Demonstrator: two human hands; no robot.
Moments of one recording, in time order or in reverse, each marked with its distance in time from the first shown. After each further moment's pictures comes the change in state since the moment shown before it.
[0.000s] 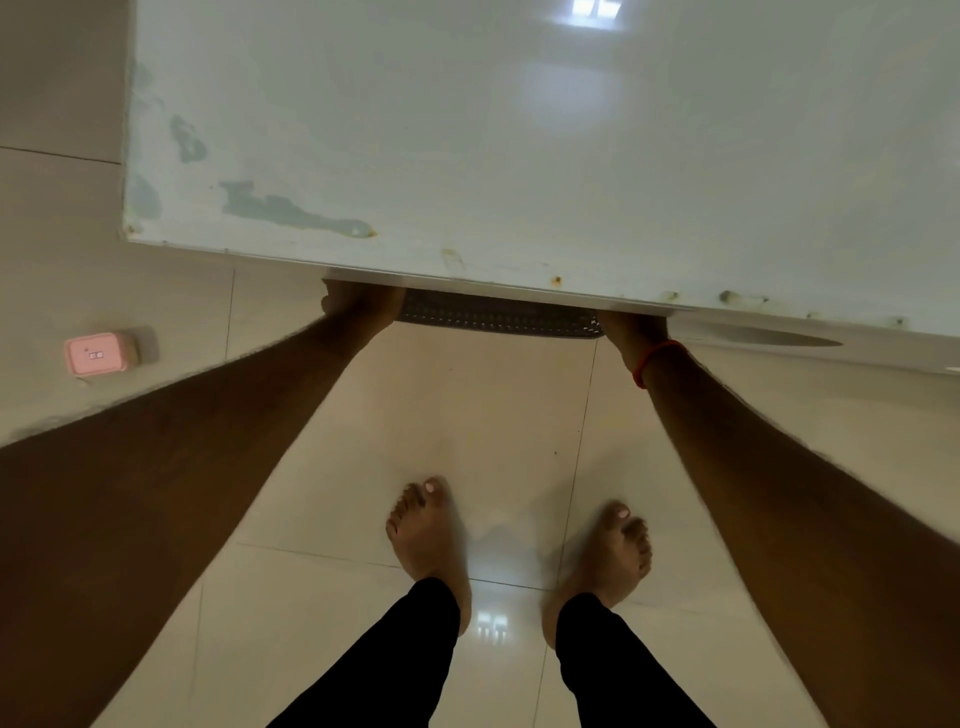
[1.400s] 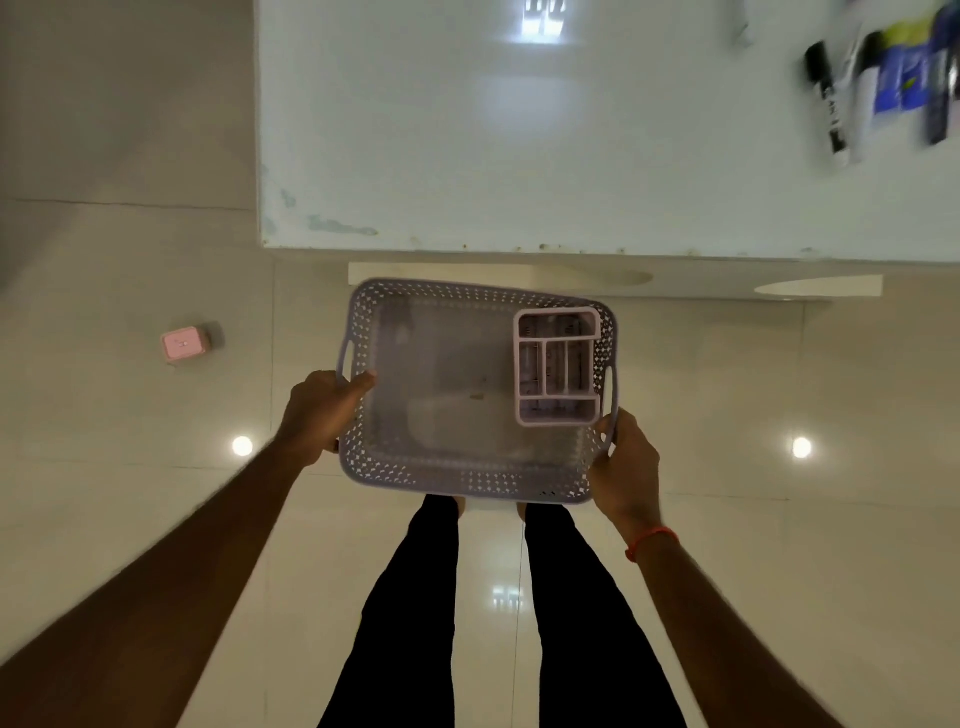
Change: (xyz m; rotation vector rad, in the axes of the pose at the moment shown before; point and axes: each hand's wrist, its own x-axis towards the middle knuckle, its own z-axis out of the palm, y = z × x) left_hand -0.110 0.098 -0.402 -0.290 -0.547 -0.015; right_hand -0.131 0.167 -0.284 1.121 -0.086 -0.046
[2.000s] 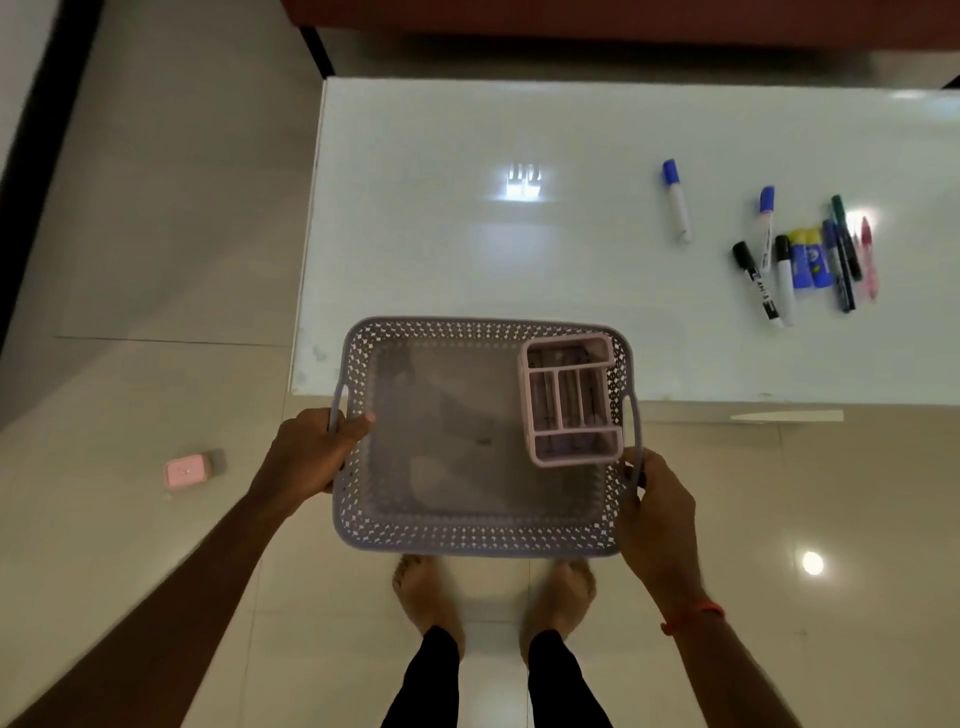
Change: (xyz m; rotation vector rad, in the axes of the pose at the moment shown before) left_hand -0.008 0.100 -0.068 0.020 0.069 0.352; right_hand 0.036 -0.109 -0.063 0.168 0.106 -0.198
